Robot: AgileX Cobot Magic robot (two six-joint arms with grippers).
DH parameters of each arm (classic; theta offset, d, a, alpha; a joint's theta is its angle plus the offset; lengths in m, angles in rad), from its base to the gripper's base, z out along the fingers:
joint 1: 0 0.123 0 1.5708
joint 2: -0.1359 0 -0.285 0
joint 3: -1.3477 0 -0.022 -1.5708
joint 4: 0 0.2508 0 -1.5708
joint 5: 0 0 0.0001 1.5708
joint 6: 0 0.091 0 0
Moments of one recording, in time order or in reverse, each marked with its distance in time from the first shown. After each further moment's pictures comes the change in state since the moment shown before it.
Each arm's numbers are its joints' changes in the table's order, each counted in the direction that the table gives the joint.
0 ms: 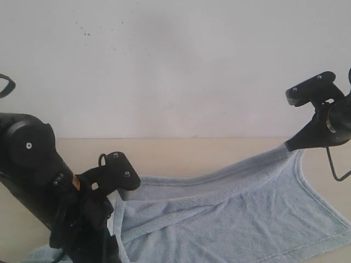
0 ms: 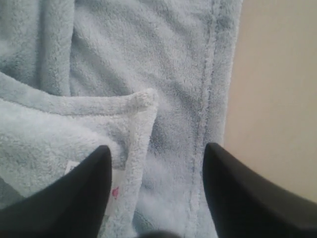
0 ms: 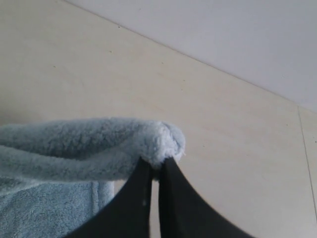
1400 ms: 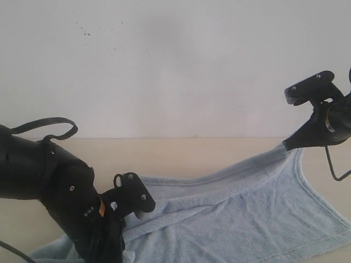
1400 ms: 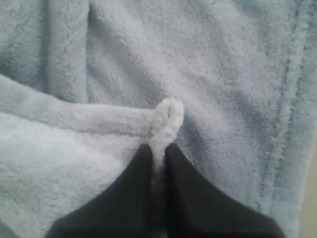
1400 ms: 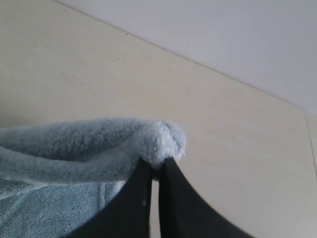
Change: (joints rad) left arm -0.044 -0.193 0.014 0.273 -0.163 -0.272; right arm -0.002 0.000 0.000 0.010 -0.029 -0.006
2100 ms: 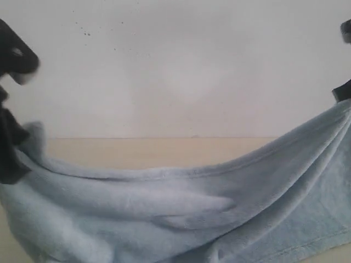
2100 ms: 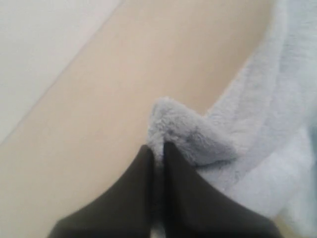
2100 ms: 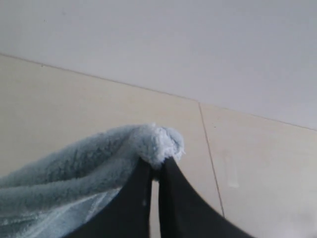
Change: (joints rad) left arm -0.001 0.678 0.045 0.500 0.350 -0.429; right arm 0.000 0.354 0.000 0.115 0.288 -0.109
